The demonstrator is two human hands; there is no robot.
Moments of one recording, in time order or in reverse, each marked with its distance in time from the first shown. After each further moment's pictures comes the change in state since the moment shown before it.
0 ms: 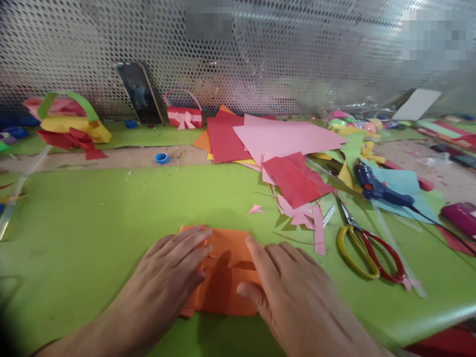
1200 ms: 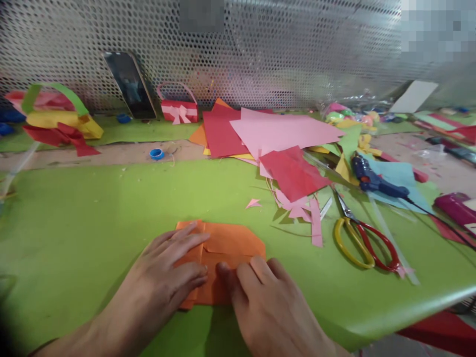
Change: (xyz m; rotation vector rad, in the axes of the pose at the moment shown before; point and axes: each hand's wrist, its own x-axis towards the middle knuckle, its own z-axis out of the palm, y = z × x) left_hand 0.004 -0.002 -0.005 -0.131 0.099 0.109; right_hand -0.008 -0.032 0.023 -0.002 0.005 -0.102
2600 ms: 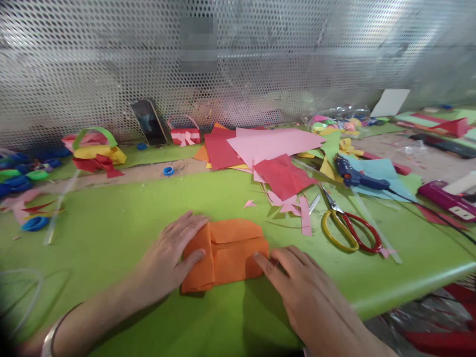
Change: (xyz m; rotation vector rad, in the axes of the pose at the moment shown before) left_hand 0.005 -0.010 -0.011 0.016 -0.263 -0.271; right_hand -0.053 0.022 -0.001 0.124 -0.025 0.218
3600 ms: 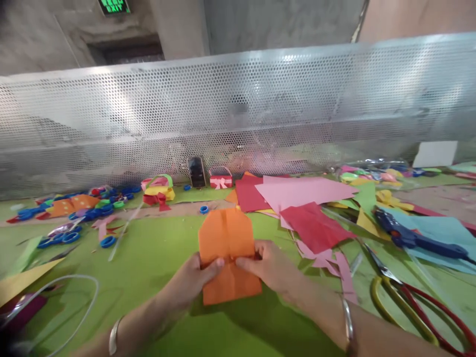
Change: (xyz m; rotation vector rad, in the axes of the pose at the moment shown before) left_hand 0.012 0.004 -0.002 -1.414 0.188 -0.483; right_hand 0.142 -0.010 0.020 1.396 -0.241 0.253
